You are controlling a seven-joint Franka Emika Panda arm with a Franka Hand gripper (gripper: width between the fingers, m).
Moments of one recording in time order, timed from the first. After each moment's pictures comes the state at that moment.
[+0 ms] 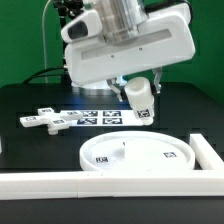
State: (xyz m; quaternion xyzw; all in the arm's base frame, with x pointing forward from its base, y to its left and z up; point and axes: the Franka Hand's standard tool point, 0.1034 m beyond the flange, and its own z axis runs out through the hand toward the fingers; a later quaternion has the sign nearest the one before) arm 0.568 0.028 0.121 -0.99 0.09 0.00 0.12
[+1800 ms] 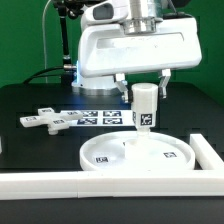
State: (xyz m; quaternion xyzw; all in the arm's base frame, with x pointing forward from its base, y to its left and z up) arm 0.572 0.037 0.108 -0.98 -0.07 -0.16 0.03
